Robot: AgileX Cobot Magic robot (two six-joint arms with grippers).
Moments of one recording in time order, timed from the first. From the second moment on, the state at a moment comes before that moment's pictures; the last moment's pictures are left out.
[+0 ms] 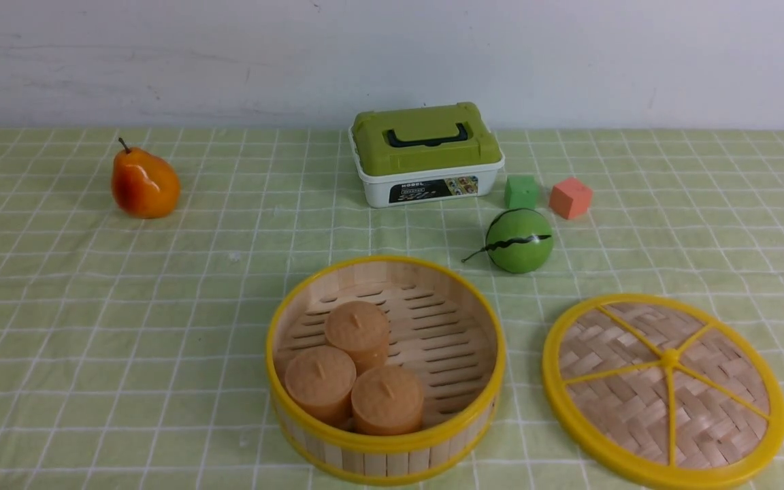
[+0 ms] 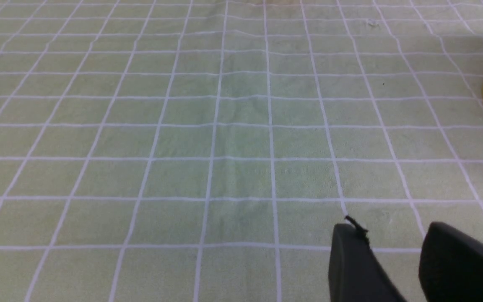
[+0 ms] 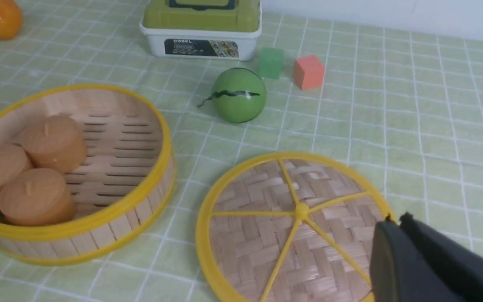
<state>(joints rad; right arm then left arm) 0.11 0.49 -0.68 0.17 0.66 -0.16 -0.01 -0.01 0.03 0.12 0.38 -0.16</state>
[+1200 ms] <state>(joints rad) -0.01 -0.01 0.02 -0.05 0.38 0.23 -0.01 -0.01 0.03 0.12 0.39 -0.16</state>
